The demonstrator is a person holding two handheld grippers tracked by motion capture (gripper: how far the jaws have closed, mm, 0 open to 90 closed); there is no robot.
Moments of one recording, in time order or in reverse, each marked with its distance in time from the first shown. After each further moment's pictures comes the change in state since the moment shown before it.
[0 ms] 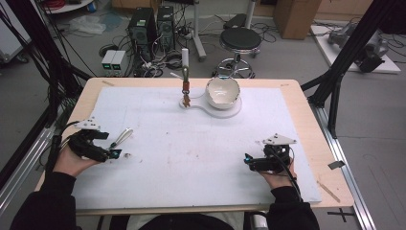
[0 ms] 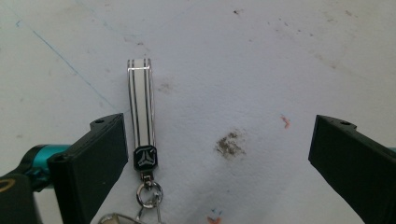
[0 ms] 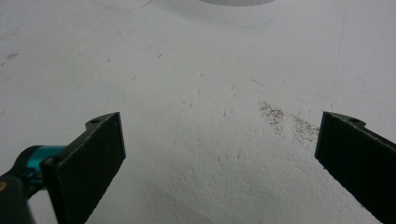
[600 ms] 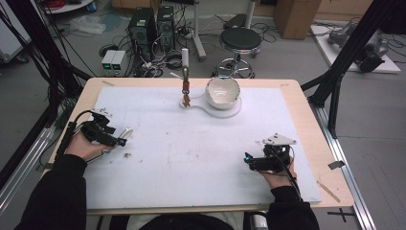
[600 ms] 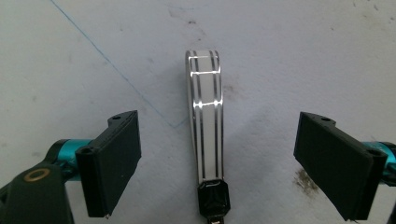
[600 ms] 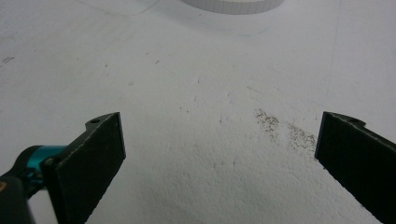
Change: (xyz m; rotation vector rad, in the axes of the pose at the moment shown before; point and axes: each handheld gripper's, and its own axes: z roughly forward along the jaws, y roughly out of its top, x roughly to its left) left arm 0.047 0.016 0.041 0.137 0.007 -0.085; right arm 0.000 0.001 0.000 -0.024 -0.014 -0.022
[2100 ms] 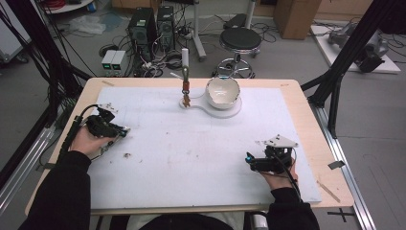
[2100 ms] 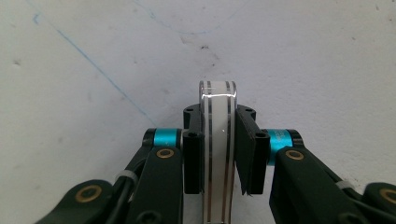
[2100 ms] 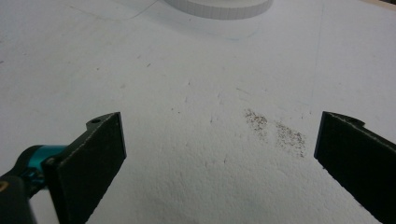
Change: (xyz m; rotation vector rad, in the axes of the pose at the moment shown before) left arm 0.003 0.019 0.003 0.028 0.053 0.076; right arm 0.002 -0.003 -0.005 -0.024 -0.046 0.006
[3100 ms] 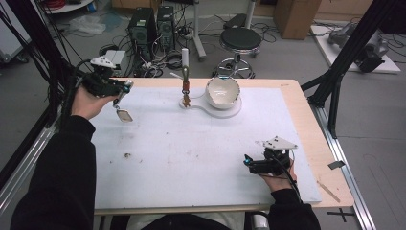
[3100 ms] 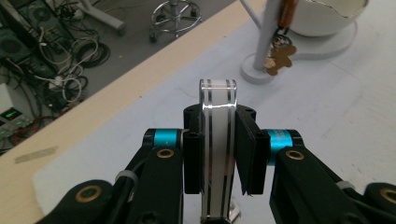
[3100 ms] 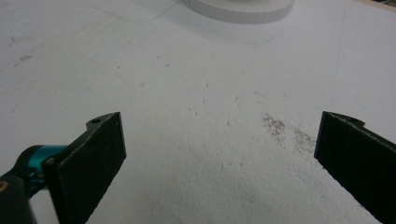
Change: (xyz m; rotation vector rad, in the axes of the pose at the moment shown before) left arm -0.011 0.123 -0.077 -0.237 0.179 0.051; right arm 0.003 -0.003 0.001 -0.025 0.061 -0.031
